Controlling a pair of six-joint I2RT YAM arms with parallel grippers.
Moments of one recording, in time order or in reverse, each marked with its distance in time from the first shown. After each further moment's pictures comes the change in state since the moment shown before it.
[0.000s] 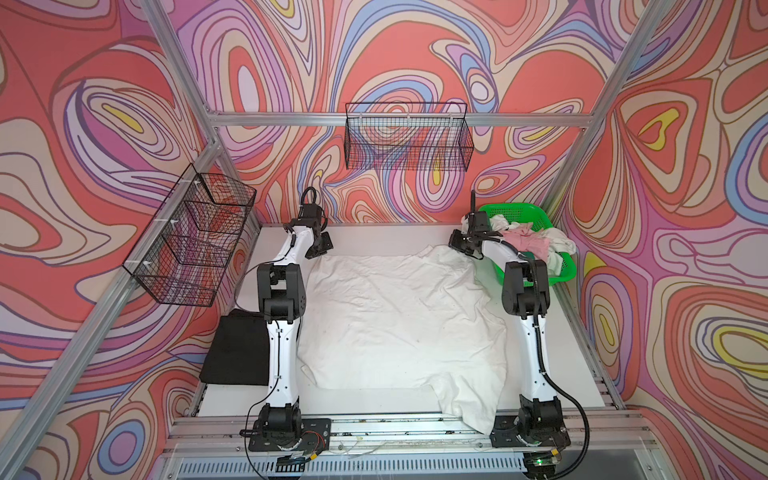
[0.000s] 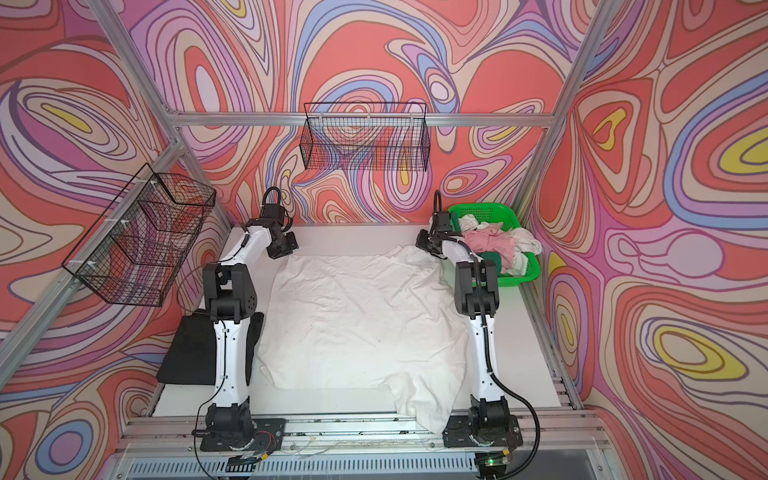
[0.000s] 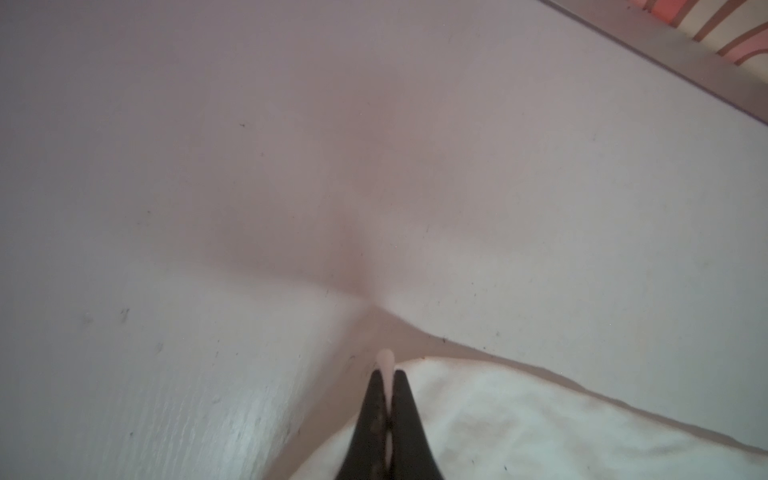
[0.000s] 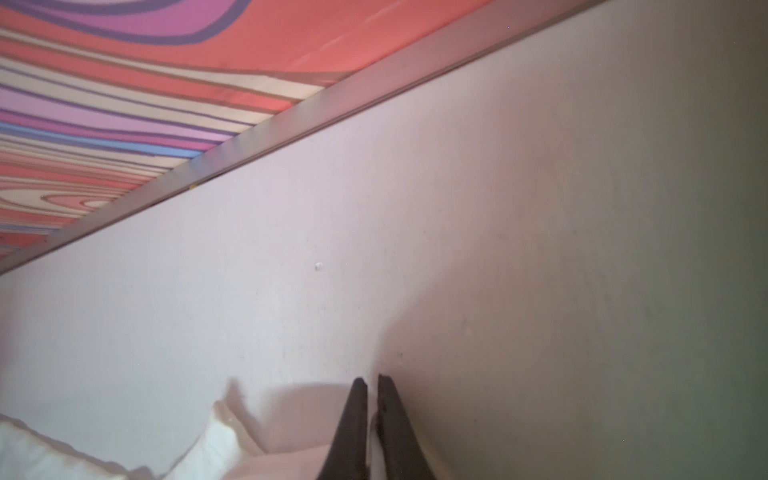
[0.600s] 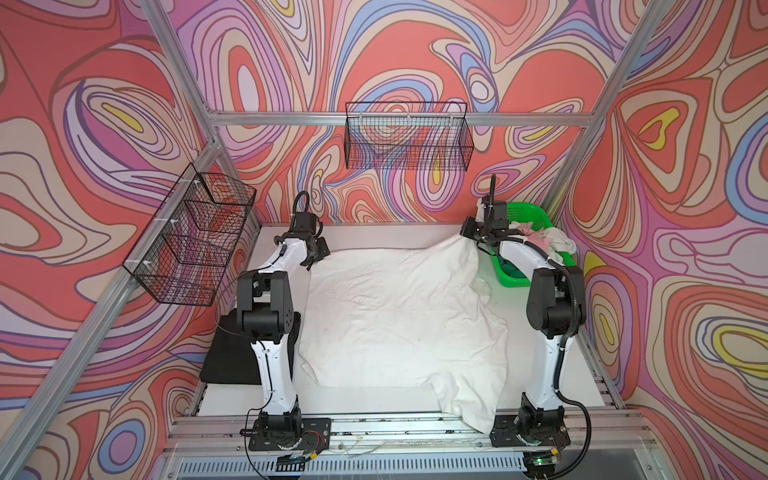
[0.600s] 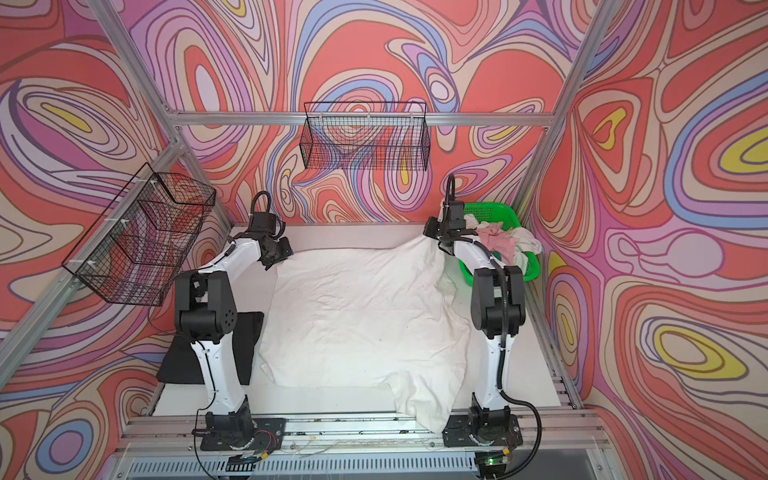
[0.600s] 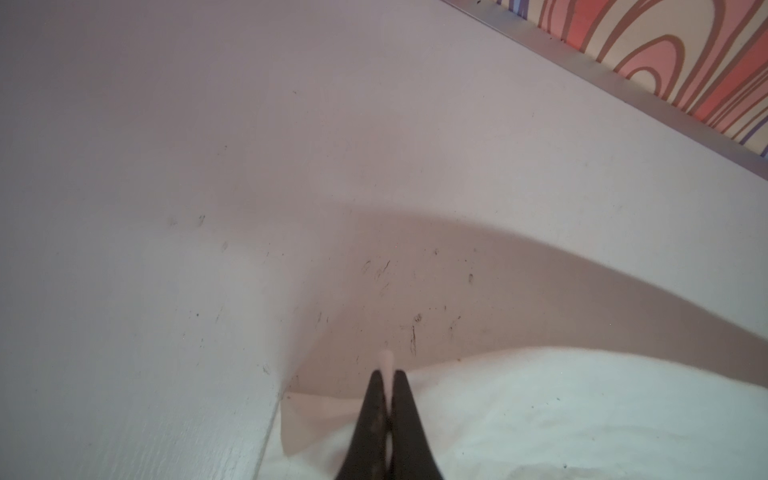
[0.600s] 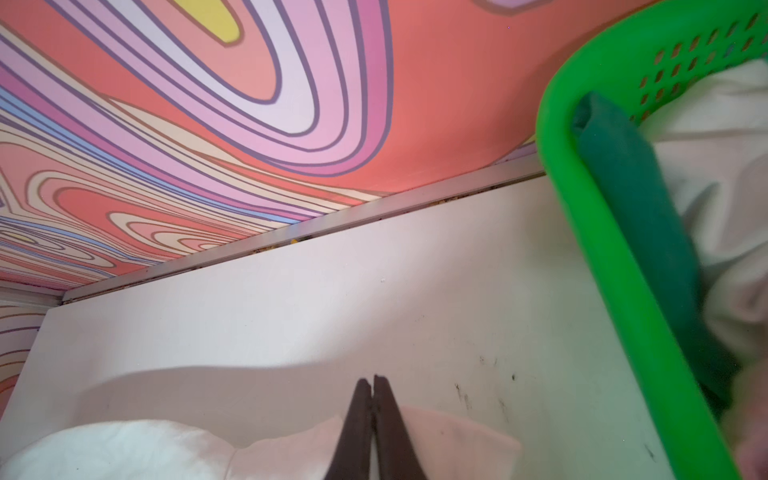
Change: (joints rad) left arm 0.000 -0.365 -0.555 0.326 0.001 -0.023; right arm 0.001 -0.473 -0.452 0.222 0.095 -0.026
